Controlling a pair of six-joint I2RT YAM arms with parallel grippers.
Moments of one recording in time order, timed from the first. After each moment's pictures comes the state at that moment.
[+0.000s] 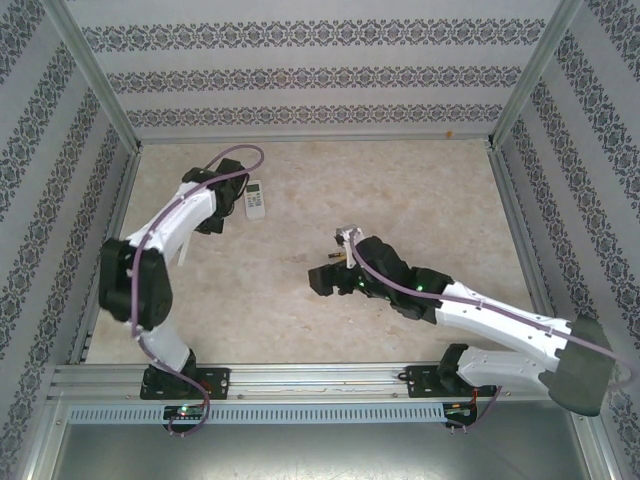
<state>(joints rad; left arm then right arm) -0.22 1.80 1.47 -1.21 -0.74 -0.27 0.93 1.06 0.74 -0.28 0.05 0.55</state>
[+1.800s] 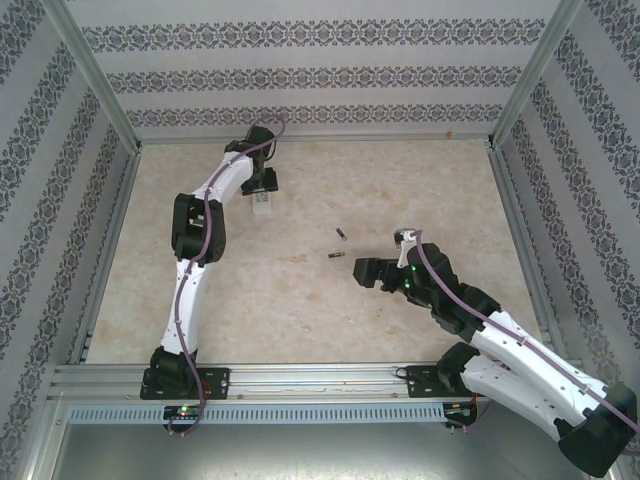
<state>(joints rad) -0.21 2.53 2.28 -0.99 -0.08 -0.40 0.66 0.75 0.56 -0.37 -0.02 0.65</state>
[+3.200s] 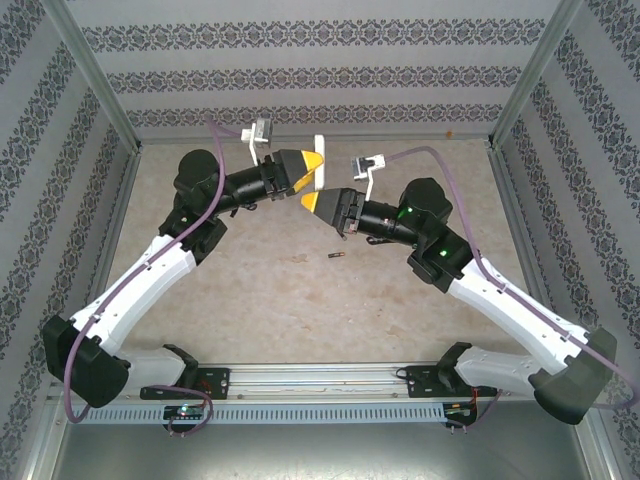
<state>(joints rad) -0.49 1.27 1.20 0.31 0.72 -1.26 0.71 1.12 1.07 0.15 -0.57 1.07</state>
